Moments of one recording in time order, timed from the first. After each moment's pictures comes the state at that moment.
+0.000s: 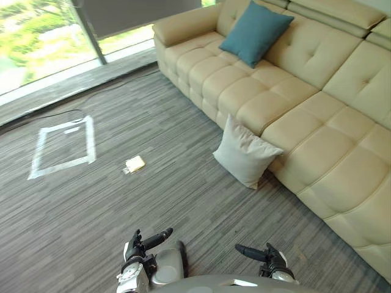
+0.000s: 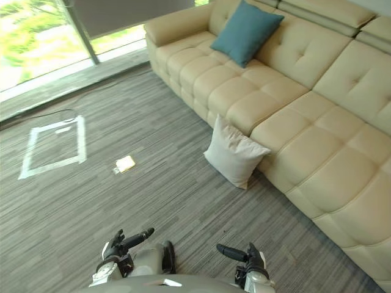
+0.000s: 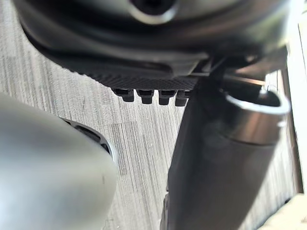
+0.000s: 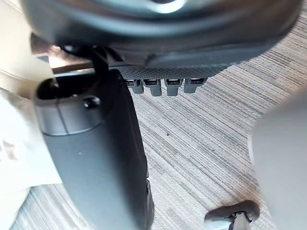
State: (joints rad) left arm 0.09 0.02 0.32 0.92 -0.12 -0.03 0.09; right arm 0.13 0.04 -0.22 0.88 0.02 0.06 -0.11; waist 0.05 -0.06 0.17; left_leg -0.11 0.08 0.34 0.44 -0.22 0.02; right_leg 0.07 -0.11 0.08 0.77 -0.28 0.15
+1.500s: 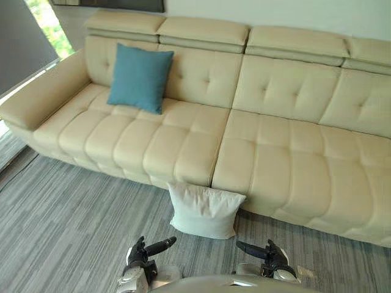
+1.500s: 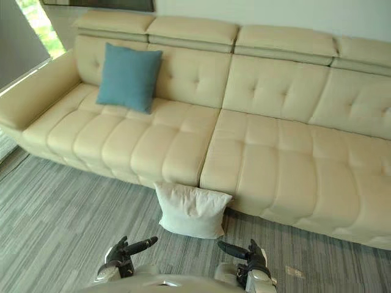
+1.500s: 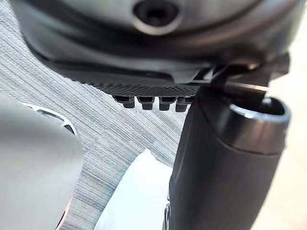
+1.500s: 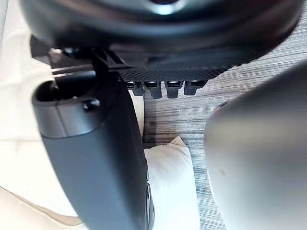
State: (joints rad) left arm 0.08 0.03 0.25 0.98 -0.13 -0.03 0.08; right arm 0.11 0.01 -0.24 0.89 0.00 0.04 -0.11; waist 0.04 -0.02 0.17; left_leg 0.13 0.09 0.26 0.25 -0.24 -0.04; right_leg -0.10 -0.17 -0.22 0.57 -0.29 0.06
